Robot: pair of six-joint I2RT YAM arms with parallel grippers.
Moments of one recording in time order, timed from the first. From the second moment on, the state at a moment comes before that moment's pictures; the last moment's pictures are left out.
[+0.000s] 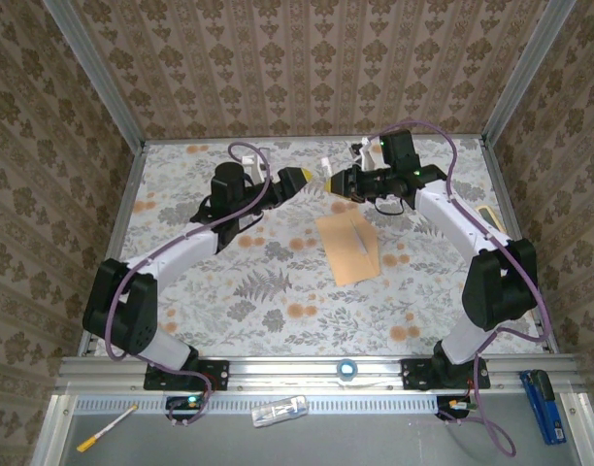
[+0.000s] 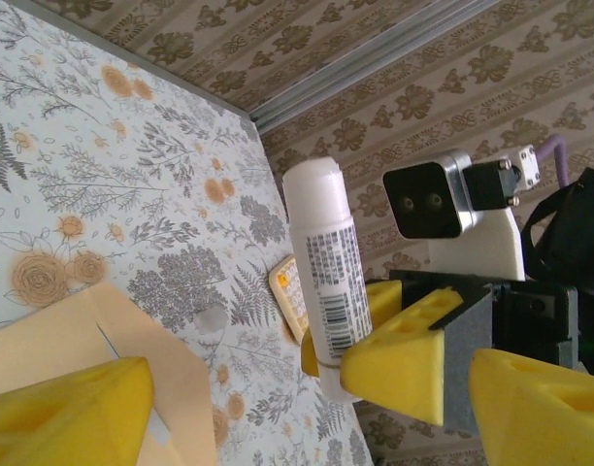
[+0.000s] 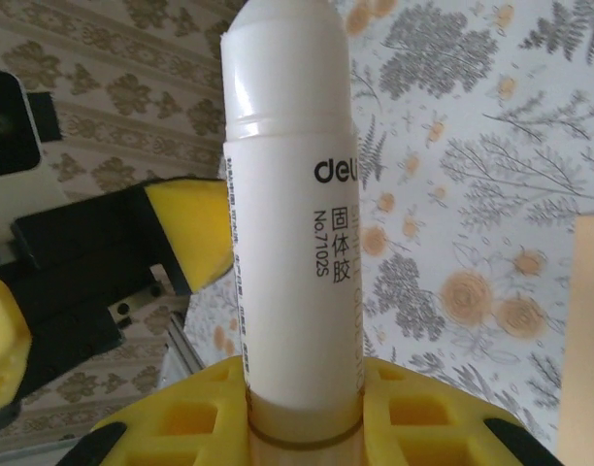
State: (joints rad) left arm -0.51 1.51 0.97 0.36 0.57 -0.95; right arm 0.28 1.66 1.40 -0.47 -0.77 0.53
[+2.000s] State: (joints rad) left arm -0.52 1.58 0.95 0.69 0.65 -1.14; right arm 0.40 1.66 1.39 -0.27 -0.87 0.60
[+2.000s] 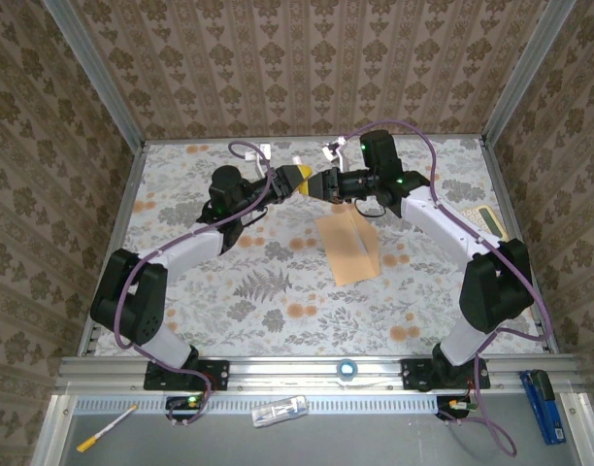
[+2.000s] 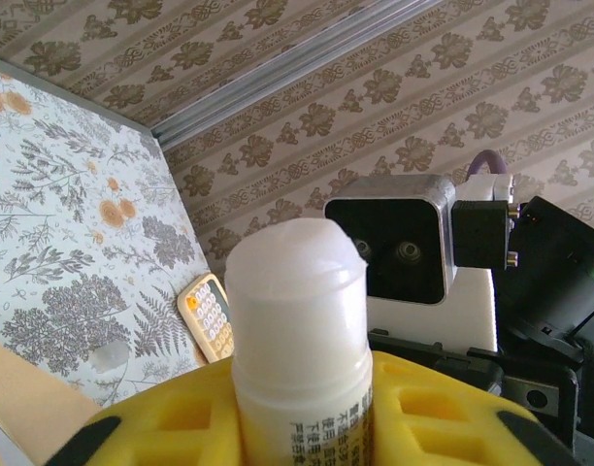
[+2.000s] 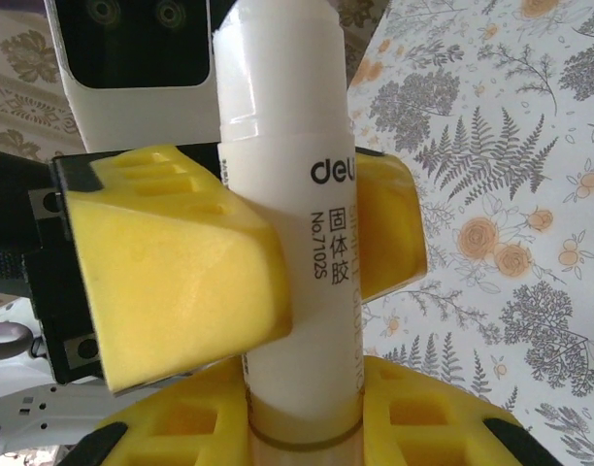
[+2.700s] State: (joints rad) left arm -0.49 1.58 0.93 0.71 0.65 -1.15; right arm 0.39 1.65 1.38 -0.35 -0.87 0.53
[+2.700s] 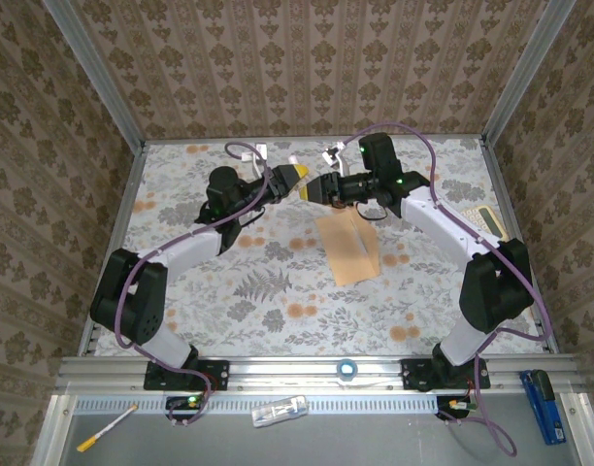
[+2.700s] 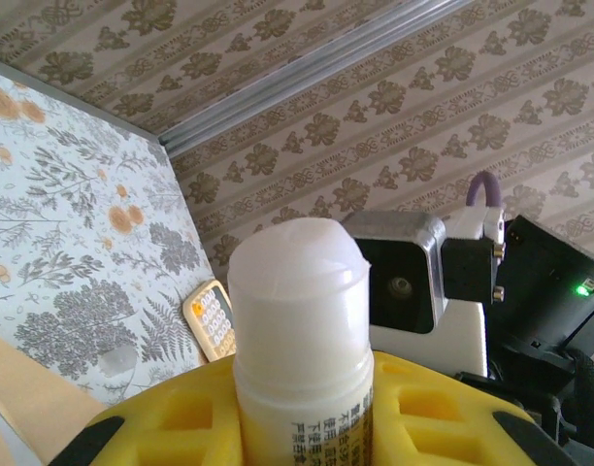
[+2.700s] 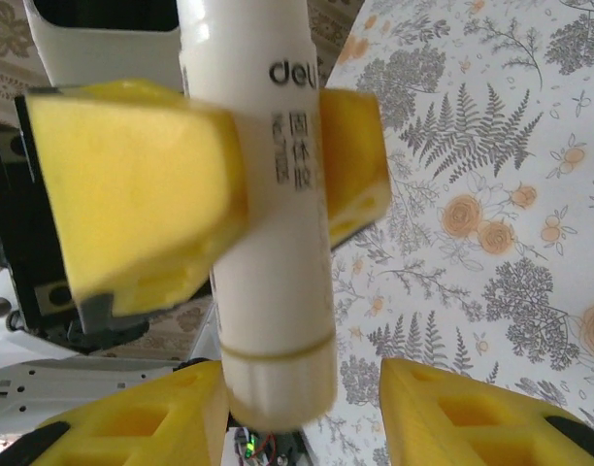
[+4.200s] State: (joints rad) left arm -0.69 1.88 0.97 0.31 0.42 -1.03; right arm 0.05 1.79 1.23 -0.73 -0.40 0.39
